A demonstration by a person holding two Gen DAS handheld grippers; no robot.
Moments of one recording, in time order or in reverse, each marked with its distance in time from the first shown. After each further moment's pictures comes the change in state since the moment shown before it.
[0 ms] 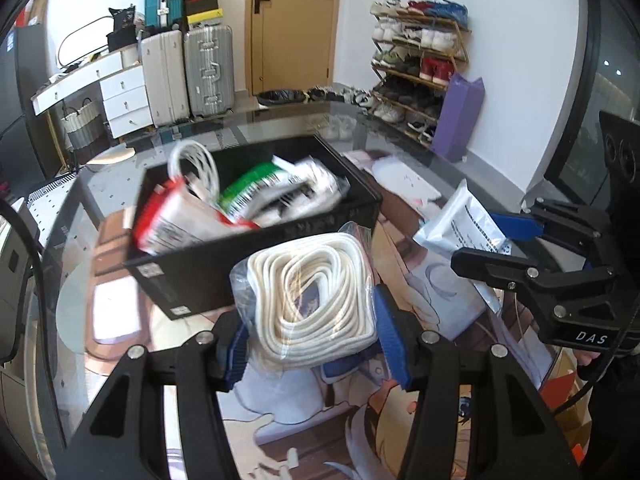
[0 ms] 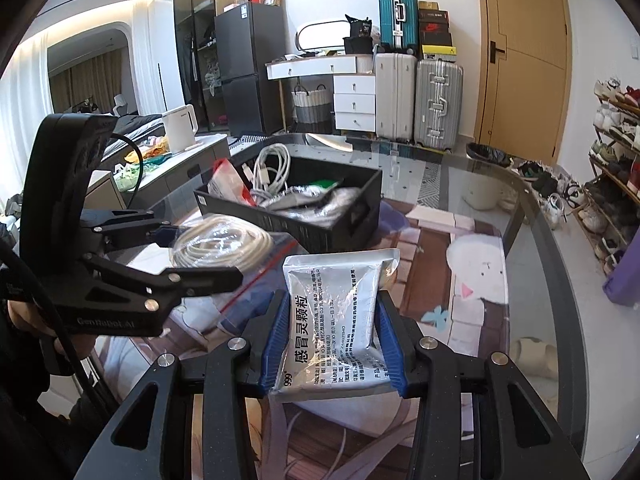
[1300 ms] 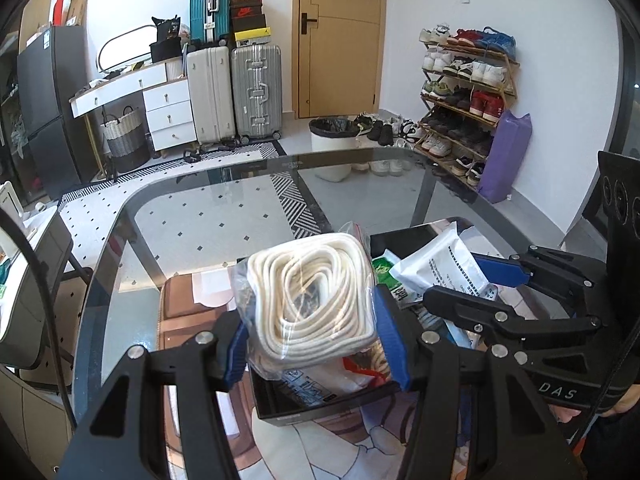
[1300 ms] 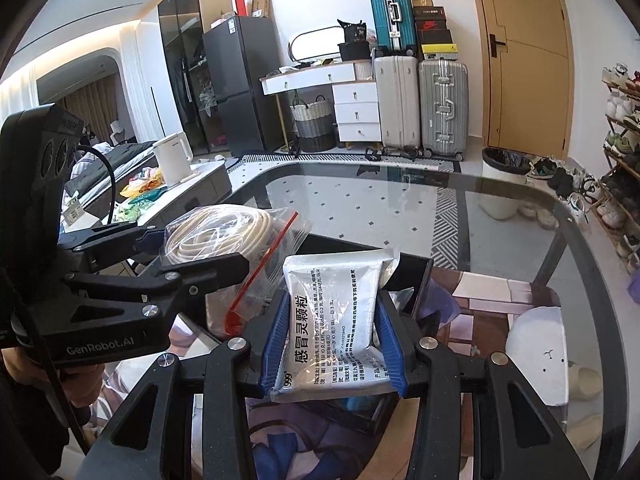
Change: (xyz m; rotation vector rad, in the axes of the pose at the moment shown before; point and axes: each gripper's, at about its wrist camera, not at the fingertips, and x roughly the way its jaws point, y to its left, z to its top) left arm 0.024 0.071 0.058 -0.060 -0.074 0.133; right arm 0.089 0.010 0.093 0.084 -0.023 0.047
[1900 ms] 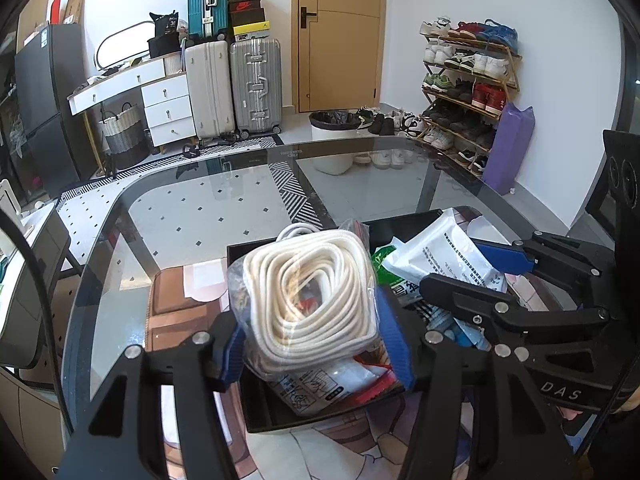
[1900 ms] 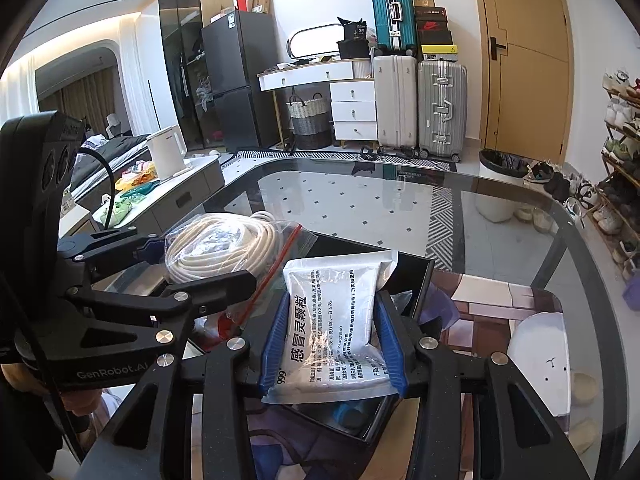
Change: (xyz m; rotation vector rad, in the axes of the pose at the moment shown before) left arm 0.017 0.000 -0.006 0.005 0.015 0.003; right arm 0.017 0.001 0.000 -0.030 0.002 -0.031
